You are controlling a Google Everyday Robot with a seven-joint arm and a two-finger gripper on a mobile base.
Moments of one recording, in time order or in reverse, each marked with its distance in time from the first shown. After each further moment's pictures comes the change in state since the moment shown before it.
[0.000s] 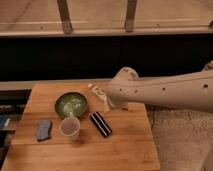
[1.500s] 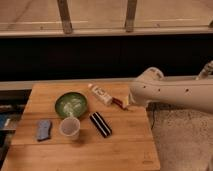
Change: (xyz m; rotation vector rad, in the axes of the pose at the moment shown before) arm 0.022 -0.133 0.014 0.074 -0.028 0.355
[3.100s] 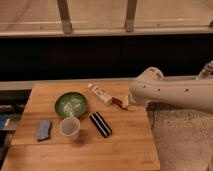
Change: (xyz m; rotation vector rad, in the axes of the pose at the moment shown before) arm -0.001 0.001 -0.001 0.000 -0.003 -0.001
